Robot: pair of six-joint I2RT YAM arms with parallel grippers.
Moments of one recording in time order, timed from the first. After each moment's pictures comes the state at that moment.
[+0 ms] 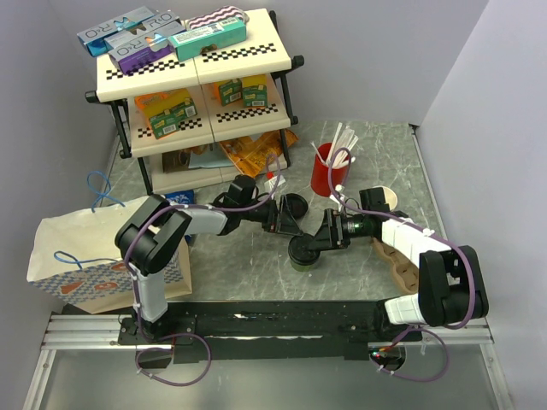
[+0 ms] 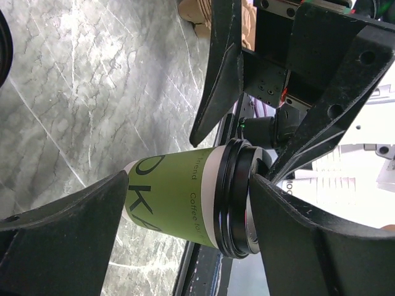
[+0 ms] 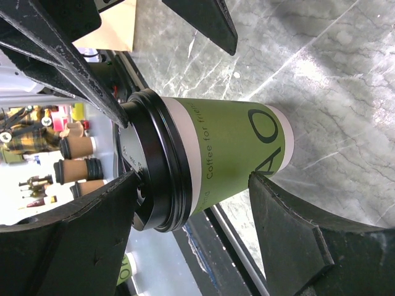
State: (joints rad) left arm -0.64 1.88 0.95 0.50 0.89 -0.74; right arm 0.15 1.36 0.65 -0.35 -1.01 0.18
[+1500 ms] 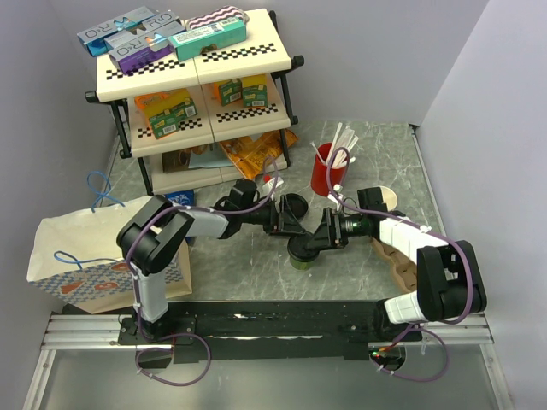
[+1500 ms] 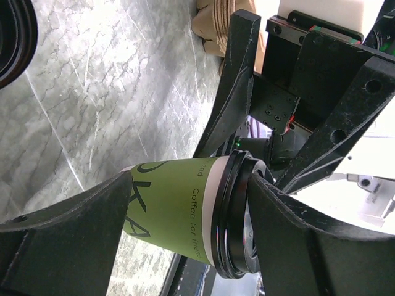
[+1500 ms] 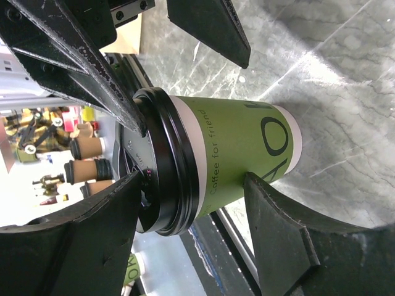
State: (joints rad) left arm -0.65 1.90 0.91 0.53 0.80 -0.87; right arm 0.16 1.39 0.65 -0.30 -1.03 0.23
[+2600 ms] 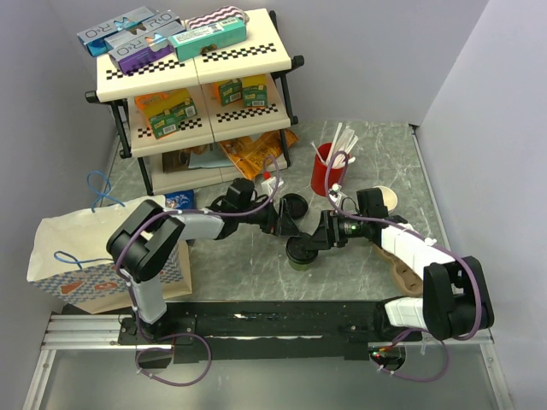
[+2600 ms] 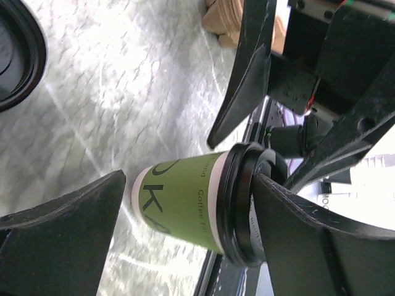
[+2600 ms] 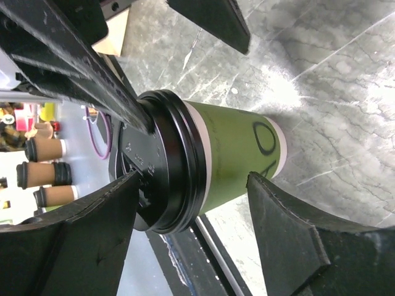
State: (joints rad) left arm -0.66 1.81 0.89 0.49 0.76 -0.64; right arm 0.21 1.28 0.61 -0.26 -0.95 0.19
